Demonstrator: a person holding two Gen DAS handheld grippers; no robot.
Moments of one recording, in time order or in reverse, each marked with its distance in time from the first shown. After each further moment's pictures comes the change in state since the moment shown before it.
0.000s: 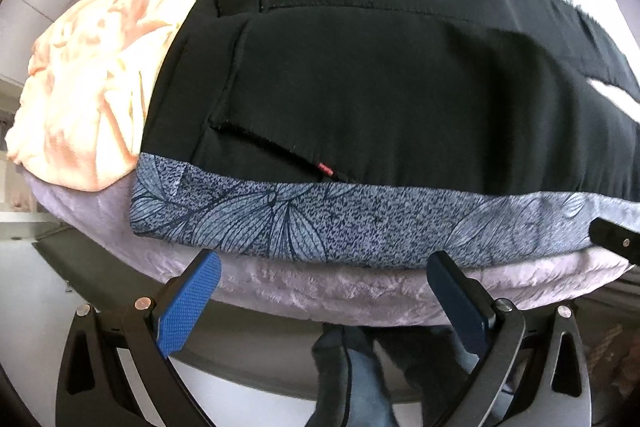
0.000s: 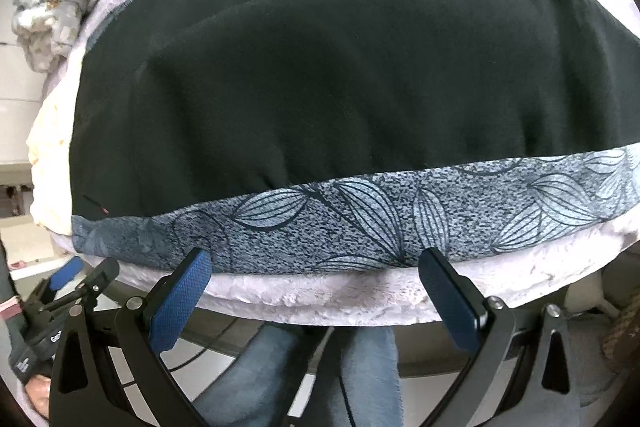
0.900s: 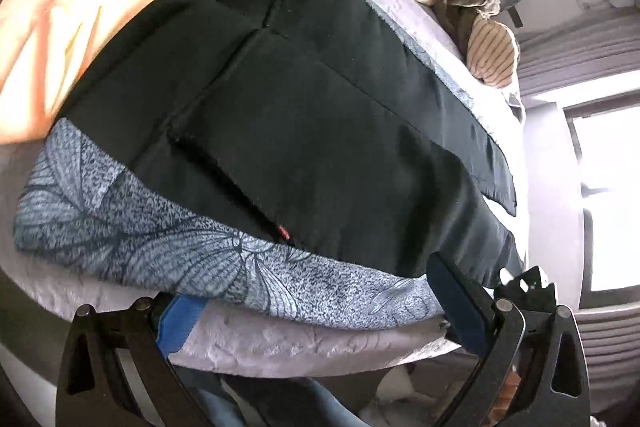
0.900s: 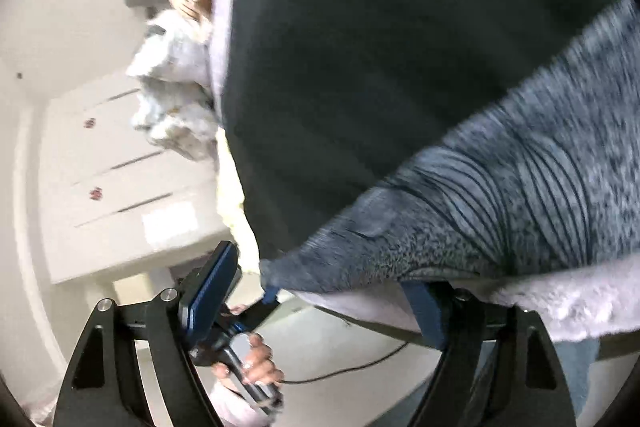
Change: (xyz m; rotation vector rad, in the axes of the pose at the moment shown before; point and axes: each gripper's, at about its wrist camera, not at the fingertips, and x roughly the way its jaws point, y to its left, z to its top) left arm 0.027 0.084 0.002 -0.274 -0.134 -0.589; right arm 0.050 -0.064 -0.004 0.356 0.015 0.844
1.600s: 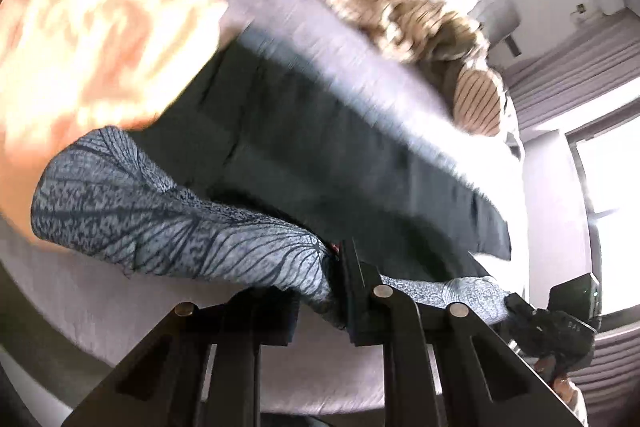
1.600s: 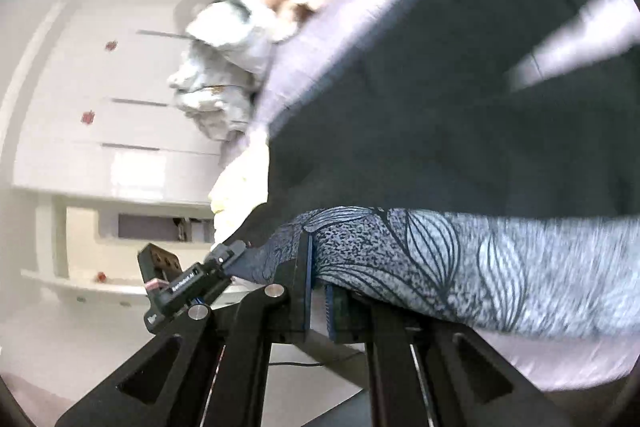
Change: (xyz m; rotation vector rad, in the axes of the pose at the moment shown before) left arm -0.066 -0.050 0.057 0.027 -0.183 0.045; right arm -0.049 0.147 0.037 -0.417 -0.031 -0.137
